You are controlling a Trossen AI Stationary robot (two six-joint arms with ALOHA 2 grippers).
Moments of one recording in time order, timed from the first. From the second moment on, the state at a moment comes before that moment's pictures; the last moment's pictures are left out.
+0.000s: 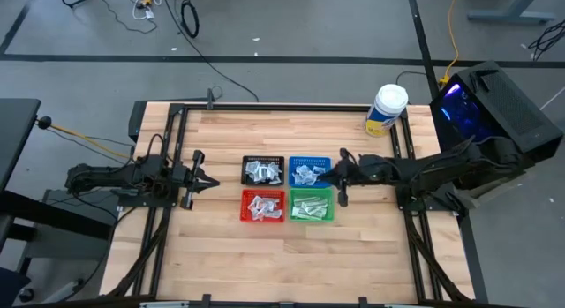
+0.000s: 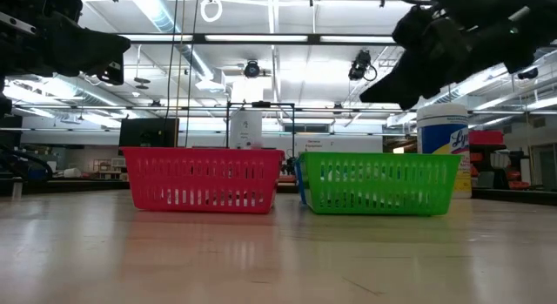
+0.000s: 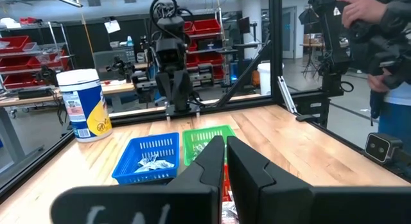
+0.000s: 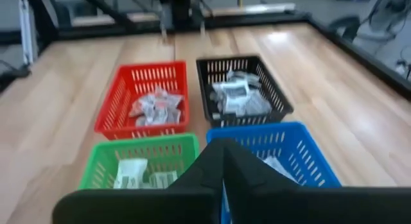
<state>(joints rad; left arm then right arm) -0.01 0.01 0.01 0.09 0.11 0.08 0.03 1.14 0.40 0.37 0.09 0.07</state>
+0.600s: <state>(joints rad) -0.01 0.01 0.01 0.09 0.11 0.08 0.00 0.91 0.15 0.48 0.09 -0.02</state>
